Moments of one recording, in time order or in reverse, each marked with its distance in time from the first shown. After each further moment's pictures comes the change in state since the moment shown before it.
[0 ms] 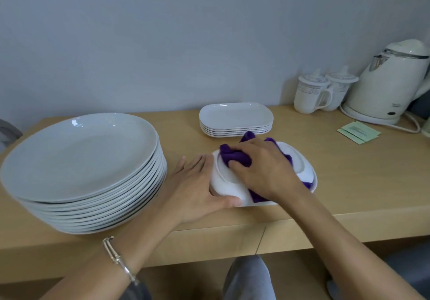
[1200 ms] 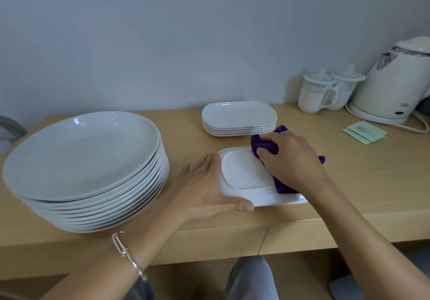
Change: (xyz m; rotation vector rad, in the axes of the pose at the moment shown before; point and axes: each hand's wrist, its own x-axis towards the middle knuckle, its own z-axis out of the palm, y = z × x) left_hand 0.007 0.009 0.000 -0.092 -0.096 -0.027; right_hand 0.010 0.033 -0.013 -0.005 0.029 0.189
